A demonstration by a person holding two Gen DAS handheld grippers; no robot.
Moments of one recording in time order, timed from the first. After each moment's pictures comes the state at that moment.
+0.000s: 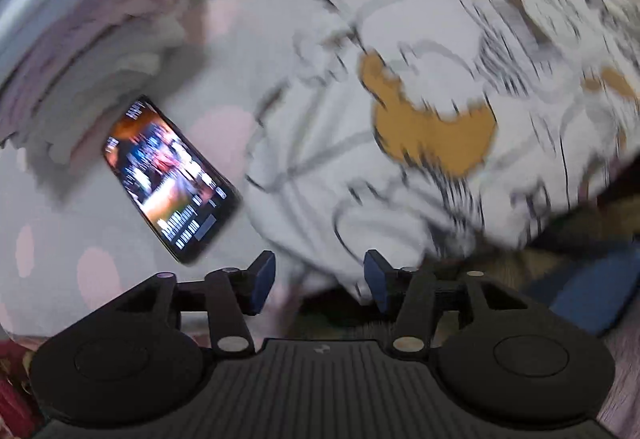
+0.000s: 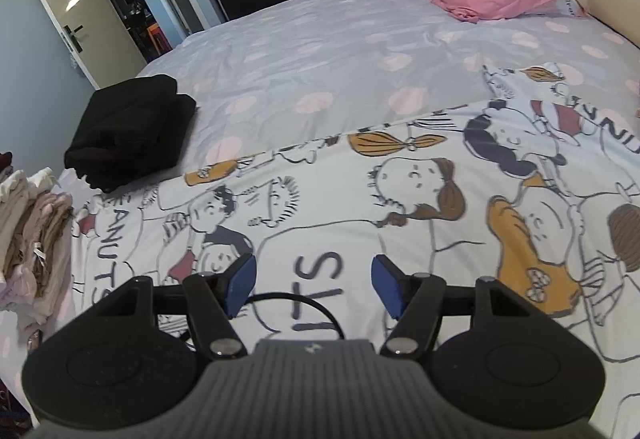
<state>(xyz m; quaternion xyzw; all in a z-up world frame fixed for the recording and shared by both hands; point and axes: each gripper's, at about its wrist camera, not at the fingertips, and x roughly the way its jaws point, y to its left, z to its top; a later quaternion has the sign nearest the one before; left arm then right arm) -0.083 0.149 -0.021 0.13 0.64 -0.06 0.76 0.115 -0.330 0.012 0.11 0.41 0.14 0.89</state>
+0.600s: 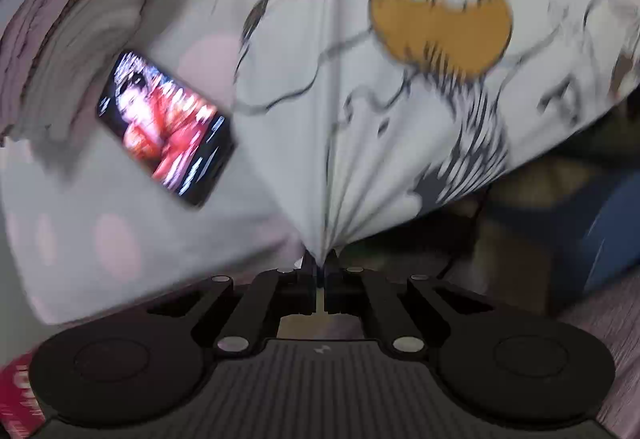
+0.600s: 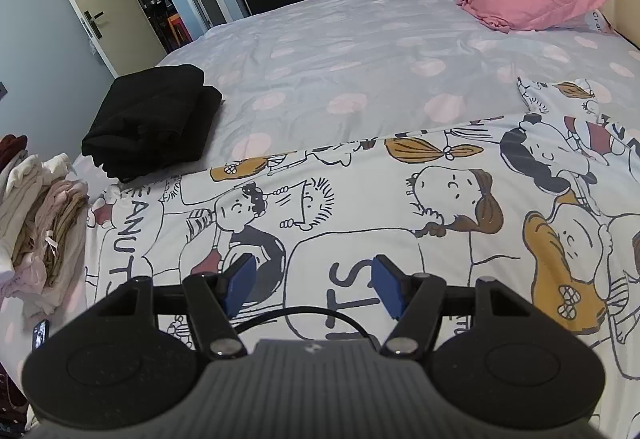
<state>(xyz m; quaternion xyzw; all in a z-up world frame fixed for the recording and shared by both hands) -0.095 0.153 -0.041 0.23 0.72 -0.03 0.66 0.120 -0.304 0.016 0.10 0.41 0.17 0.89</state>
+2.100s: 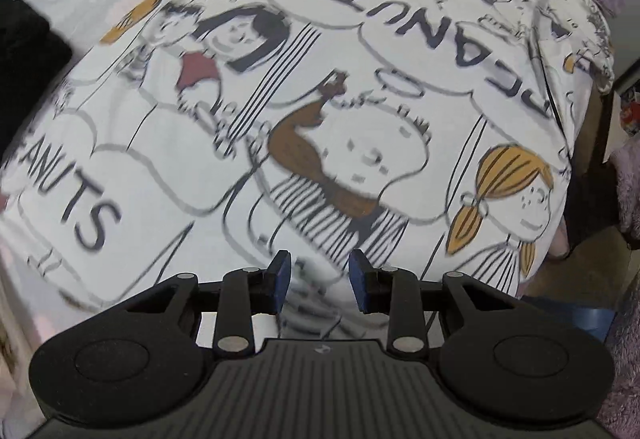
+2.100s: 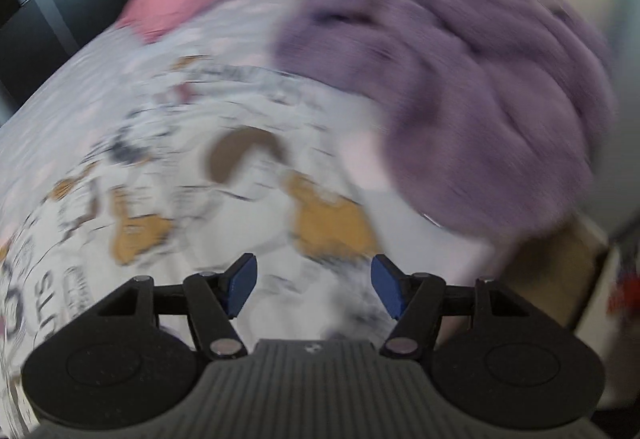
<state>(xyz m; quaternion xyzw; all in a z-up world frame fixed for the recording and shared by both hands) 0.047 -0.055 -0.028 0.24 0.56 -0.28 0.74 -0.024 -0.623 -0.031 0.23 0.43 -0.20 0.85</state>
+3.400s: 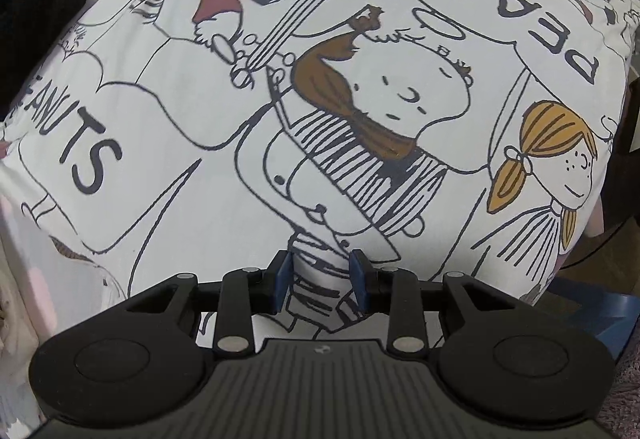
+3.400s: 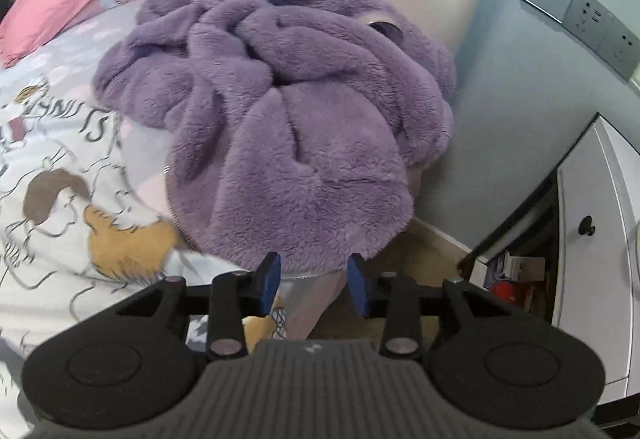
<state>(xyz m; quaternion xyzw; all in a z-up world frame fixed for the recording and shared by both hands) 0.037 -0.039 -0.059 0.26 0.60 -0.23 0.72 -0.050 -0.660 -0.028 0.12 0.42 -0.38 0.81</state>
